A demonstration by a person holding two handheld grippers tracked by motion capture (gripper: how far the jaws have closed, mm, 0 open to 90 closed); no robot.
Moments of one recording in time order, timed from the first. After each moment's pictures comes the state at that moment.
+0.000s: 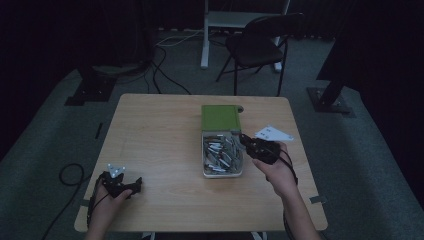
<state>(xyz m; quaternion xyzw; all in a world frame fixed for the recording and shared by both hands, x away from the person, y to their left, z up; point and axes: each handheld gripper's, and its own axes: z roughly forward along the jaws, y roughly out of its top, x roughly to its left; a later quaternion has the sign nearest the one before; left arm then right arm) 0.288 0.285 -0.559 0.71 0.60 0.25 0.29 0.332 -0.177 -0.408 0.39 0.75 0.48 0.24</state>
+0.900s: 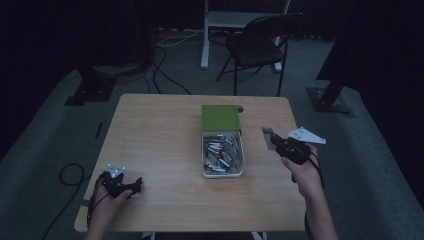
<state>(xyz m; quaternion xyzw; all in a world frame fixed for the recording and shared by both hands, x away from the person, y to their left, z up) 0.288 0.285 -0.559 0.71 0.60 0.25 0.29 0.335 -0.258 -0.420 0.46 0.71 0.45 0.28</state>
